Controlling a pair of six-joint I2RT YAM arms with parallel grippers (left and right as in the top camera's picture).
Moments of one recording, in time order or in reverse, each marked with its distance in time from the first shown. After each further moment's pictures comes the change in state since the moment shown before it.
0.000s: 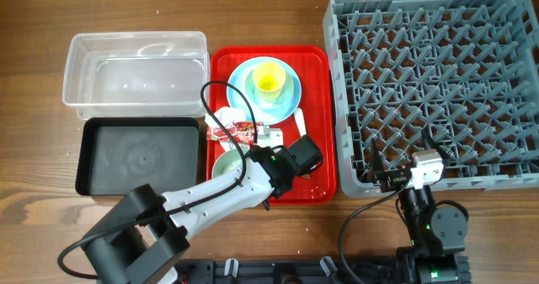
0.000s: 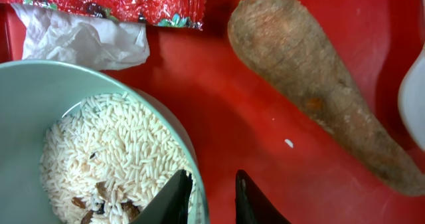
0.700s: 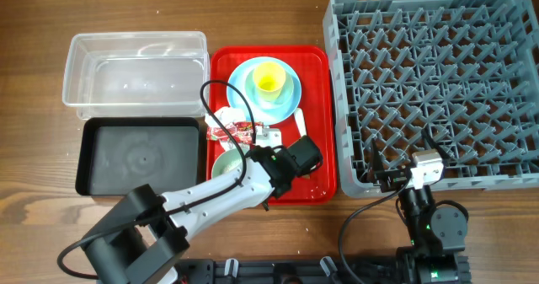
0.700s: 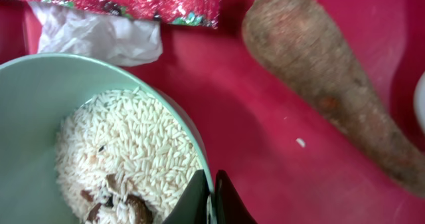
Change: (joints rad) left arm 0.000 0.000 0.005 -0.029 -0.016 -0.010; right arm 0.000 0.000 0.000 0.000 0.000 0.000
